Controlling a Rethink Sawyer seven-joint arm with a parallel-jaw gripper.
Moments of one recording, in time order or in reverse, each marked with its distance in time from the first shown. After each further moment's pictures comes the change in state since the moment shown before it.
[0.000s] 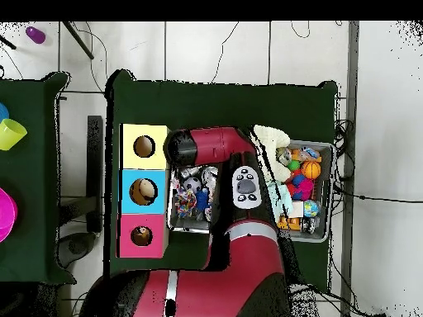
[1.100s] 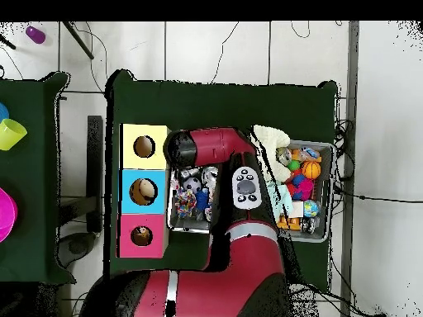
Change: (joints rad) arm -0.001 0.003 0.002 0.006 -0.002 0.002 0.000
